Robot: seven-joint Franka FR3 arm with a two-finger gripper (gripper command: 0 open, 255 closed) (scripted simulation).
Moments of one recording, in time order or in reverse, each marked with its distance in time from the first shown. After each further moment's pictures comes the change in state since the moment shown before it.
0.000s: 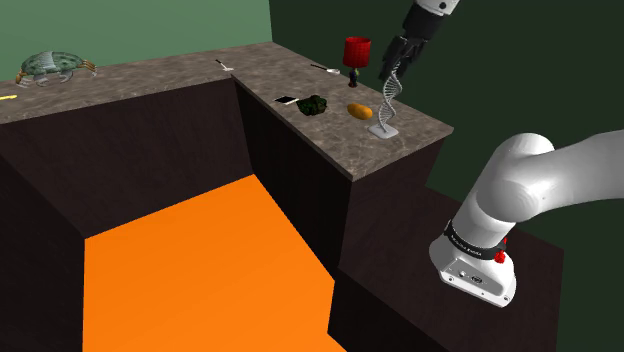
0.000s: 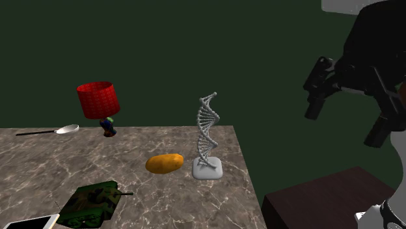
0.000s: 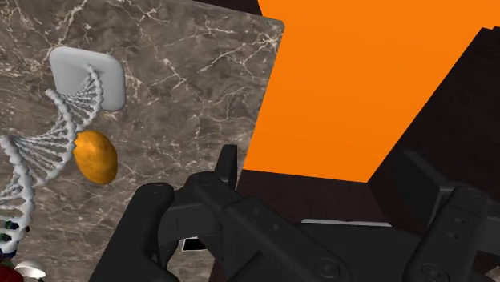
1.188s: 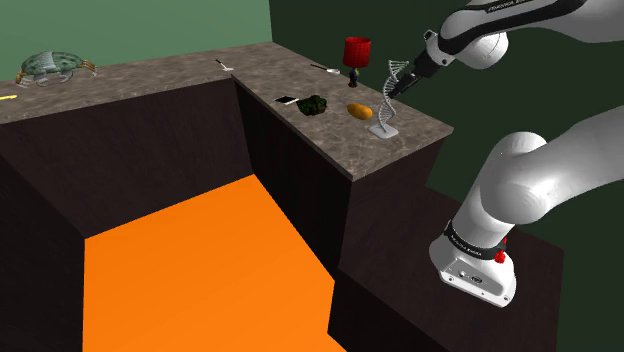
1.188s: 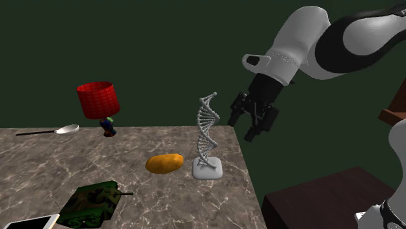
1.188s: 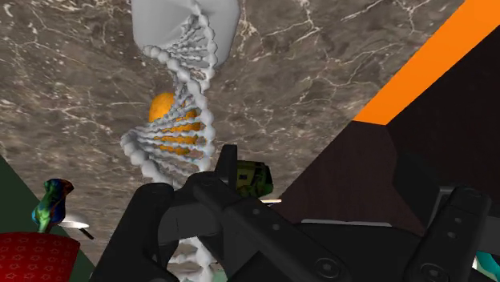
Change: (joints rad) arm 0.103 0.233 -0.601 -0.125 -0.034 0.622 -0.564
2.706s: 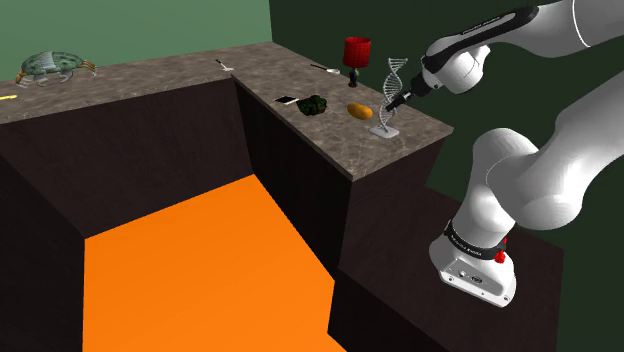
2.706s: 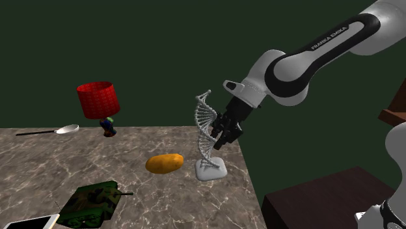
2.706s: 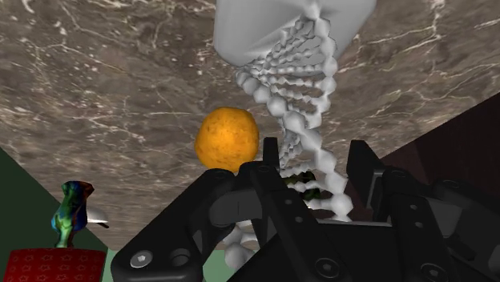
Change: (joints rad) arm 0.513 0.117 -0.616 0.102 0.163 0.285 -0.377
